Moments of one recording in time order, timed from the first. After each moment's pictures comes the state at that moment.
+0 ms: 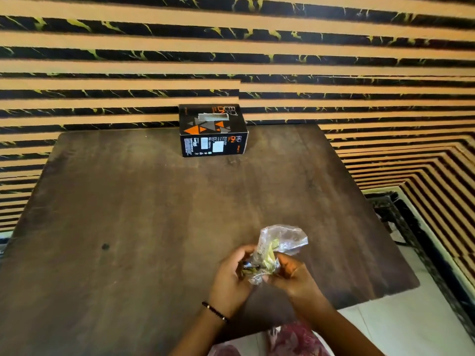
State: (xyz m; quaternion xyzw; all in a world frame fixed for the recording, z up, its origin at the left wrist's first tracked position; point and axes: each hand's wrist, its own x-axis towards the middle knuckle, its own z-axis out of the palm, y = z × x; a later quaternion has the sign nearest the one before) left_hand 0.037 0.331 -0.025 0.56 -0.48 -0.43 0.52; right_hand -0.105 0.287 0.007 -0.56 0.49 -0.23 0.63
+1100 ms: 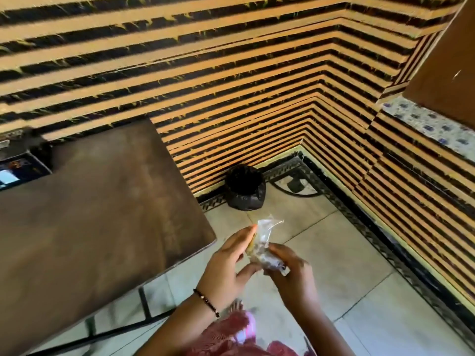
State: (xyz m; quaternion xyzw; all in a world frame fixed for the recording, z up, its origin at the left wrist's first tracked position) left_hand -0.410 0.266 0.009 0.47 -0.74 -0.36 0.32; right_hand -0.570 0.284 0.005 -0.59 0.63 -0.37 0.34
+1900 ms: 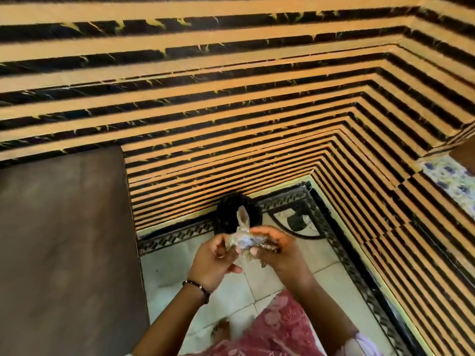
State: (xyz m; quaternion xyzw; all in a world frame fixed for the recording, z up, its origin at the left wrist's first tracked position) left_hand -0.450 -0.030 -0.003 0.58 -0.39 -0.58 0.43; right_hand -0.613 -0.055 0.018 -0.57 0.50 -0.33 0.56
